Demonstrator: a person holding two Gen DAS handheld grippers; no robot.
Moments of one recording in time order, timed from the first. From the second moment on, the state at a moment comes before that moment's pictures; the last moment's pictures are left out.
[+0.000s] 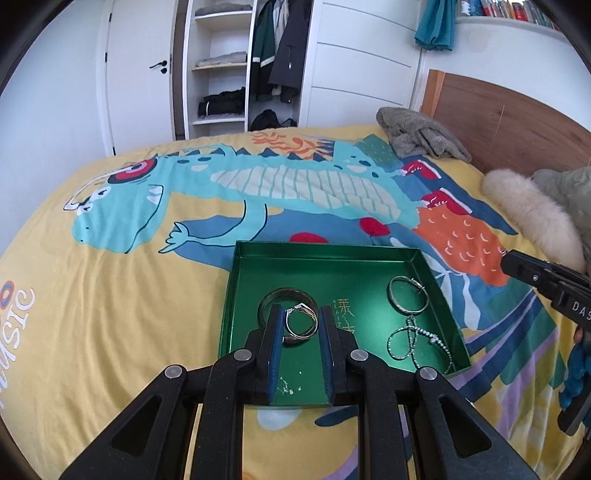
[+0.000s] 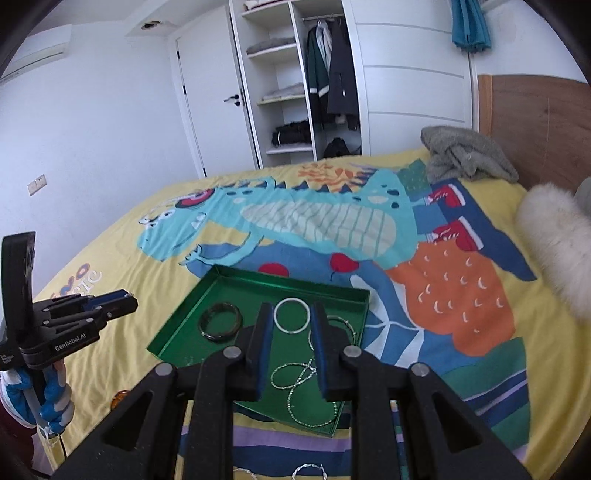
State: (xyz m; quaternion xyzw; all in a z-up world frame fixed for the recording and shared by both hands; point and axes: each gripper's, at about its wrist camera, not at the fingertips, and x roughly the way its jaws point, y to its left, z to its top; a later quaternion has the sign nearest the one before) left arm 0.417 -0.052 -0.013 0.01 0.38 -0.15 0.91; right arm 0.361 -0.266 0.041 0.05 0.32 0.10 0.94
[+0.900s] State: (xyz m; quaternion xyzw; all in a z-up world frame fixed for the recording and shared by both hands) left arm 0.494 -0.089 -0.121 0.05 0.45 -0.14 0.88; right arm 0.472 -0.261 -0.099 -0.01 0.45 0.07 0.89
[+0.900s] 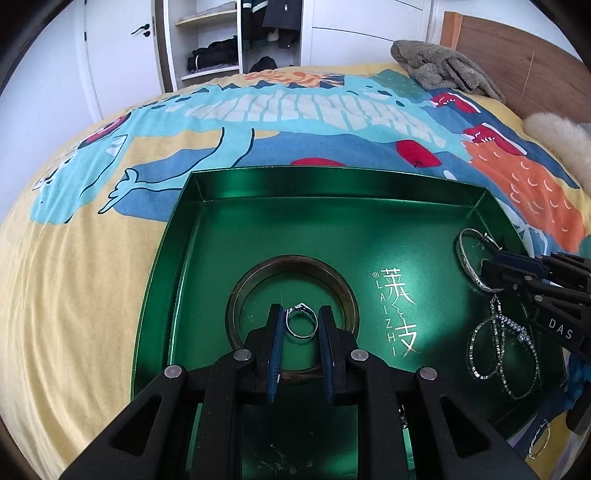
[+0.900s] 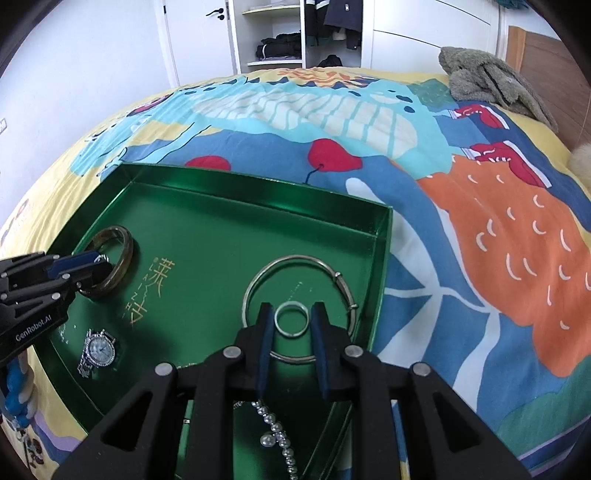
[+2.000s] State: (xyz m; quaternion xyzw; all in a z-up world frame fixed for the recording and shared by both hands) left arm 0.311 -0.042 0.012 0.01 0.38 -0.13 0.91; right arm 0.257 -0.266 0.035 0.02 0.35 0.10 0.93
